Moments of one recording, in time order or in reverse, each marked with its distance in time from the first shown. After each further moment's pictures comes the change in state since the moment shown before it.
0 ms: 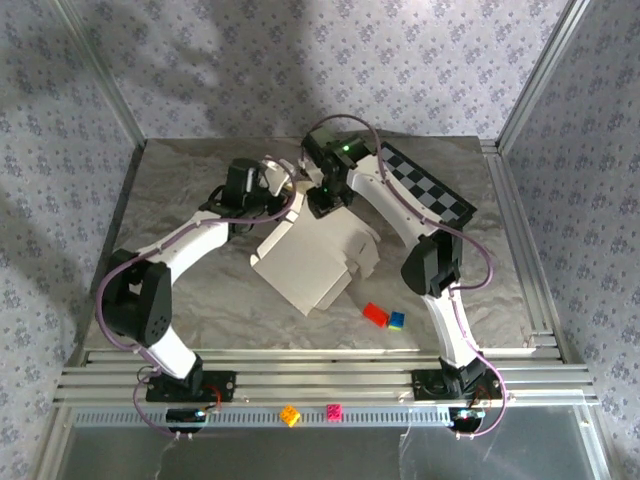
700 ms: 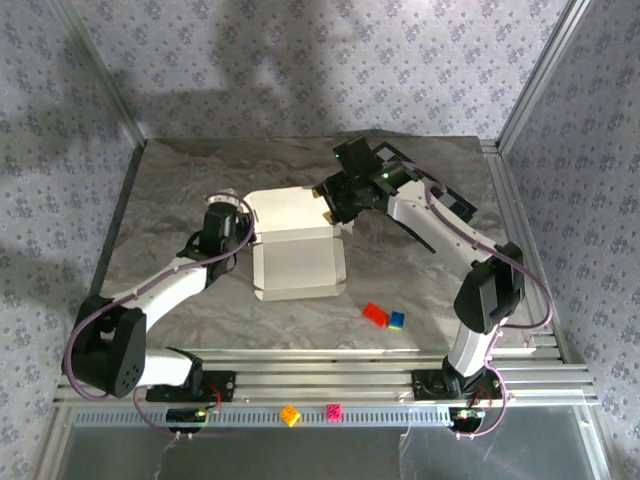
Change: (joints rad) left arm 0.026 -0.298 -0.433 0.147 -0.455 -0.591; right arm -0.031 -0.430 -0.649 0.565 -0.193 1.569
